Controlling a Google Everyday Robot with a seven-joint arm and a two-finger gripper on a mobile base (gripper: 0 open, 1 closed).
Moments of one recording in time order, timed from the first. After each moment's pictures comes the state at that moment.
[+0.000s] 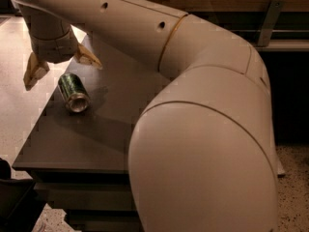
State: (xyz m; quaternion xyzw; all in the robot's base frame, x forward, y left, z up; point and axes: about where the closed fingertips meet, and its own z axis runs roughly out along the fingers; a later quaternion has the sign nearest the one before) arm 0.593 0.223 0.881 -0.26 0.96 0.04 0.09
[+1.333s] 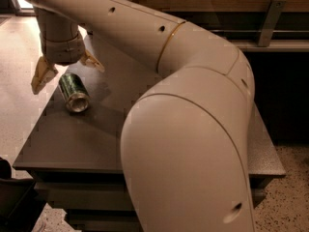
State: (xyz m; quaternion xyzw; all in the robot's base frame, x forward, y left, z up) arm 0.604 0.224 0.858 -0.32 0.94 0.06 0.06
